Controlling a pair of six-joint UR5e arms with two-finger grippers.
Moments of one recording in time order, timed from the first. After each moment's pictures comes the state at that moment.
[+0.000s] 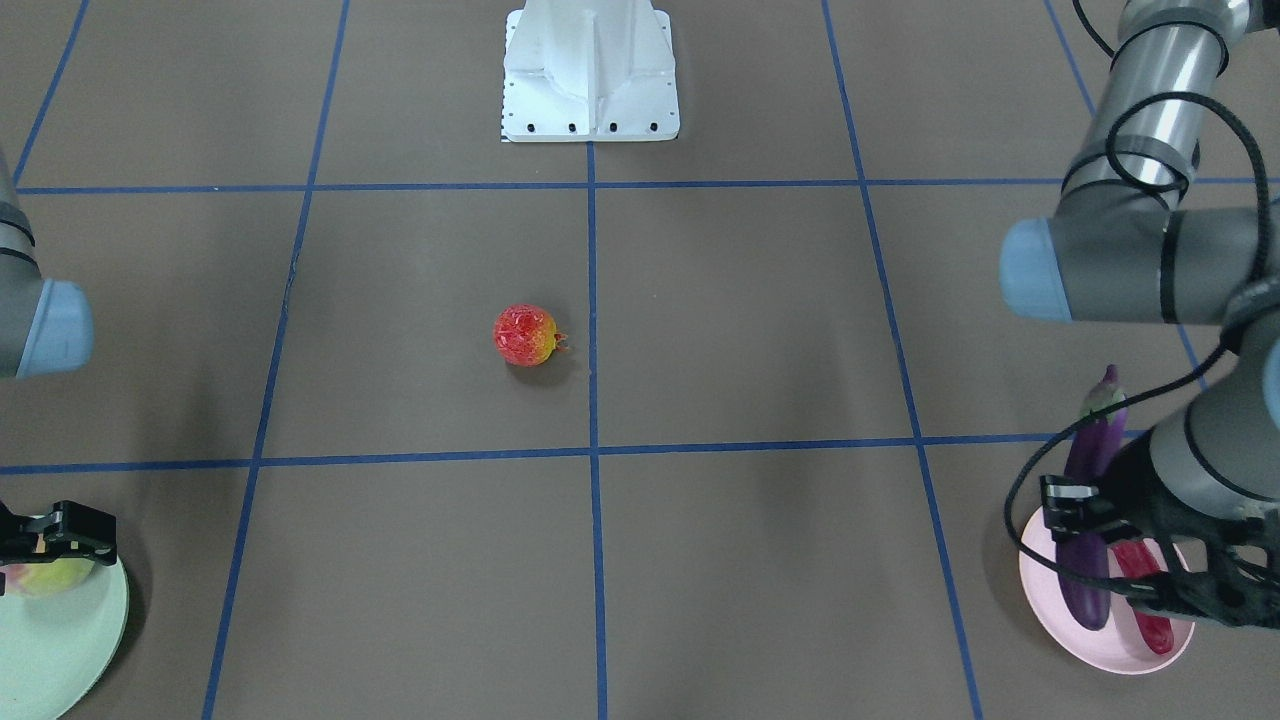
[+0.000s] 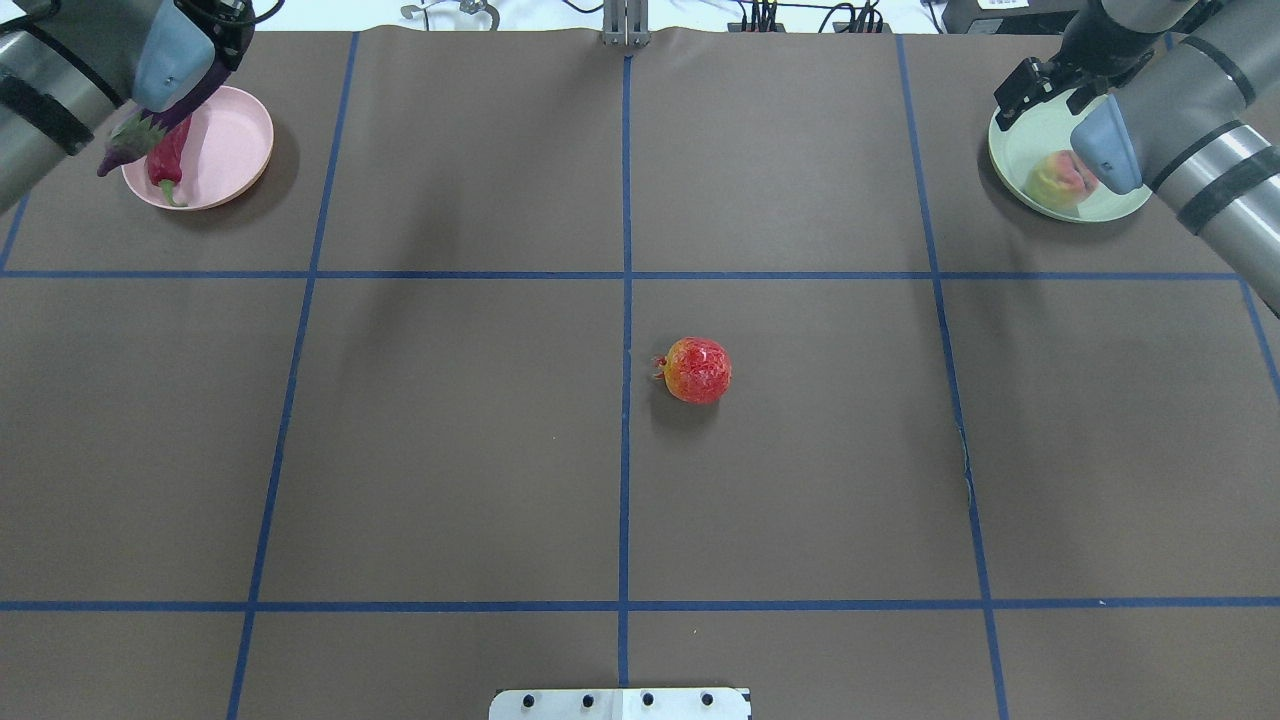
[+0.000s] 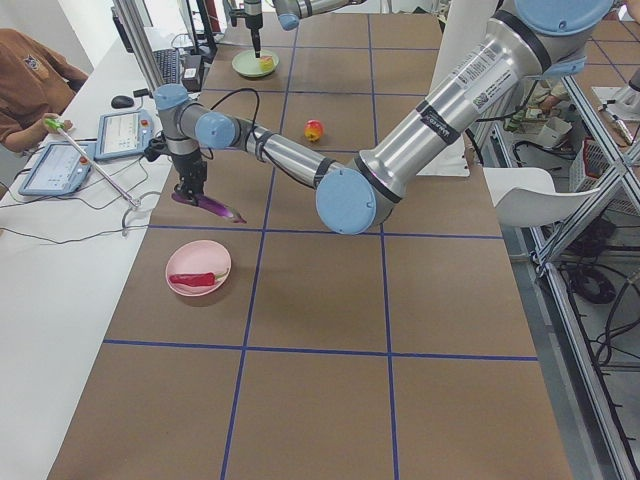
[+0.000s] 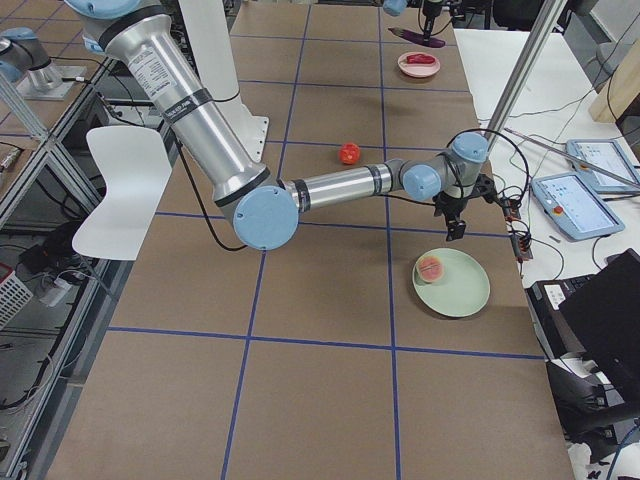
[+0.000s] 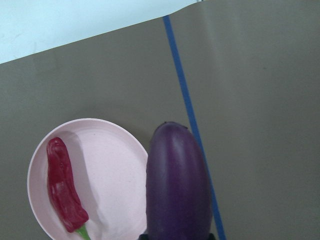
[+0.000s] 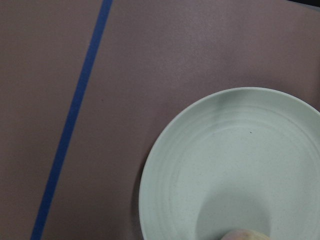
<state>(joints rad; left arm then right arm) -1.19 -2.37 -1.10 -1.60 -2.15 -0.30 1.19 -0.97 1.25 -1.40 2.26 0.37</state>
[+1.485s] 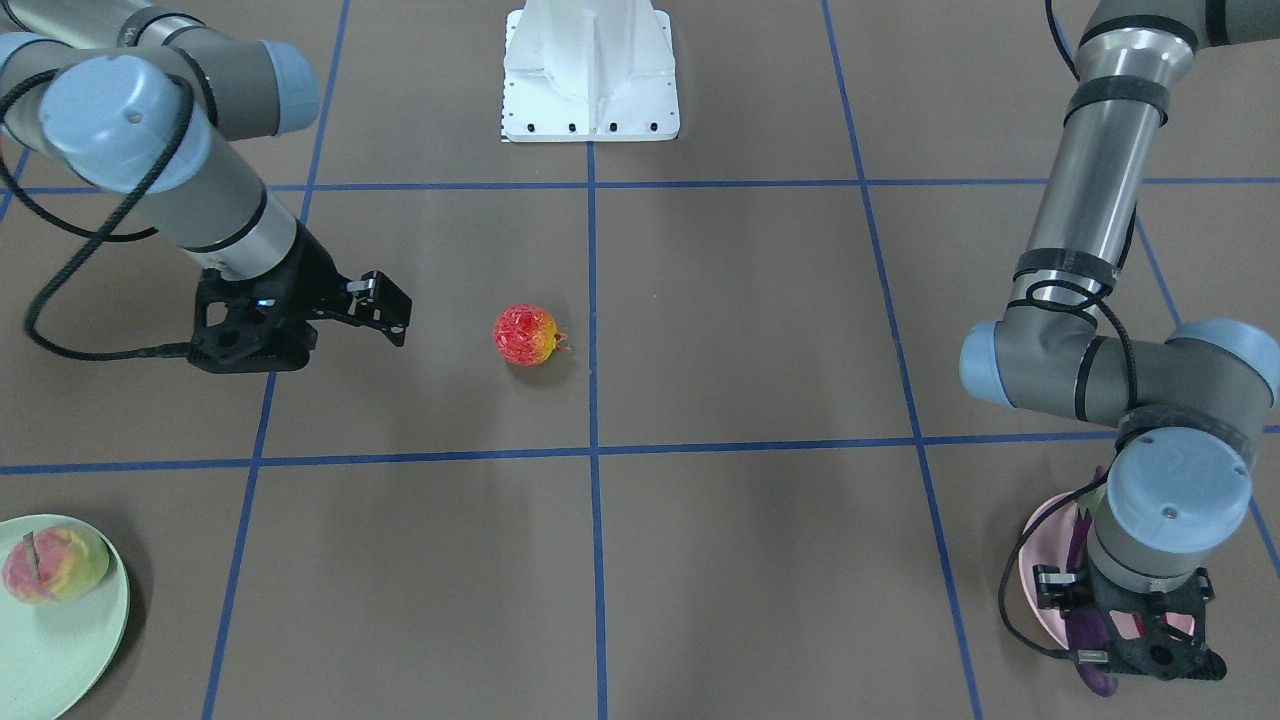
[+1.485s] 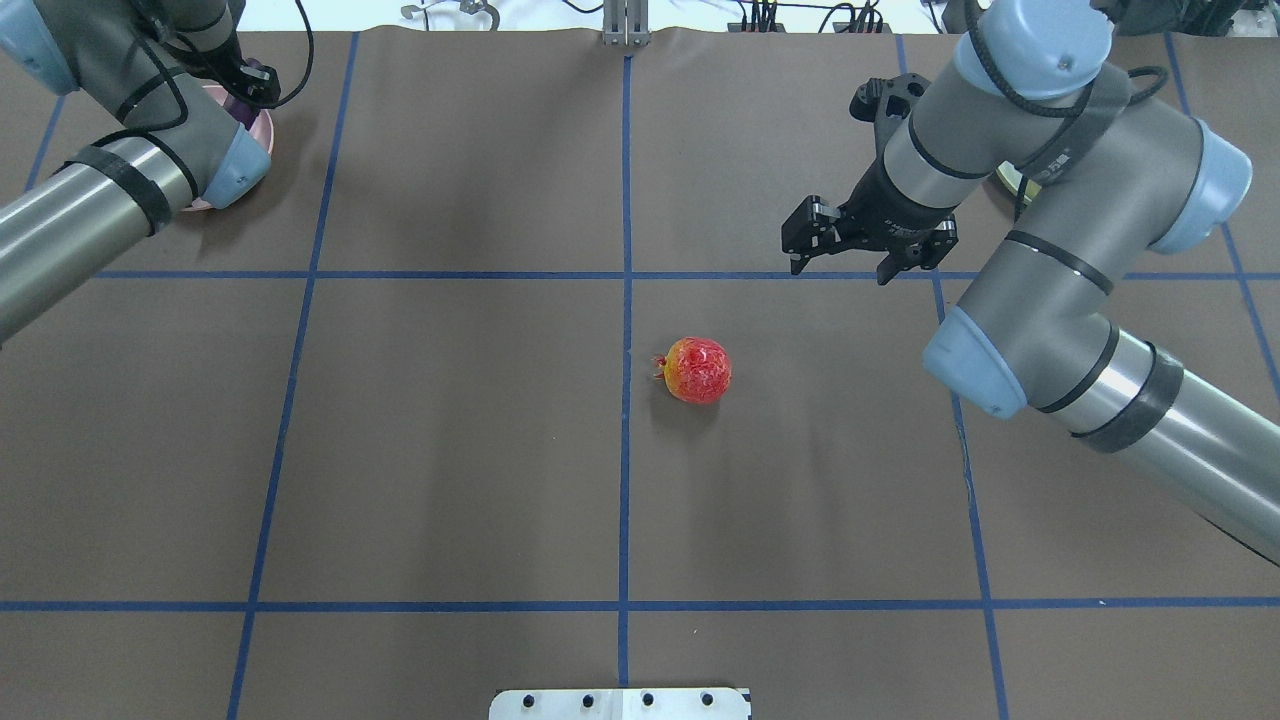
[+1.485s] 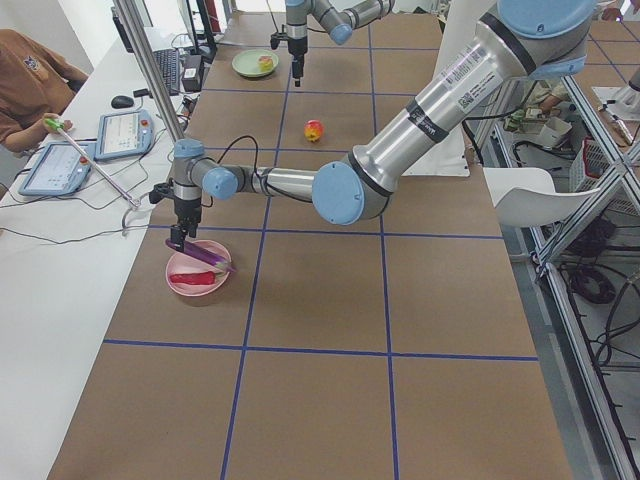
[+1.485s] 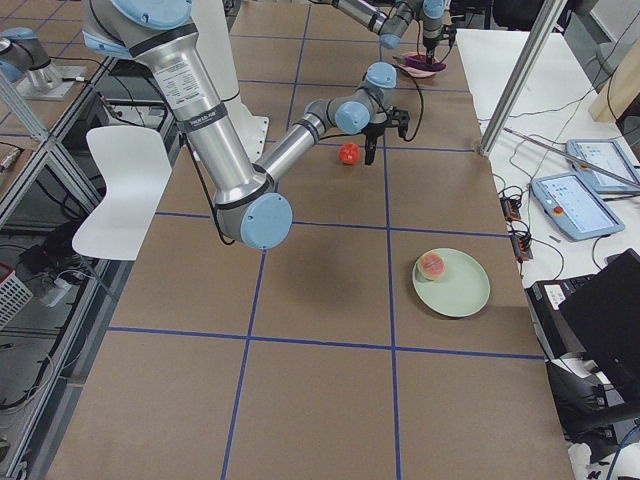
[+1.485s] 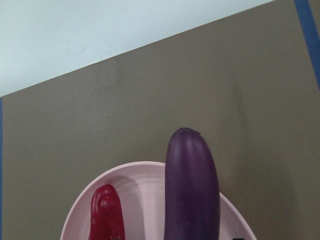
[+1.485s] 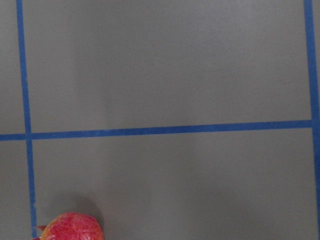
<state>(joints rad) -1.08 -2.41 -0.81 -1.92 -1.82 -0.47 0.79 -1.02 1.75 -1.56 2.16 1.08</state>
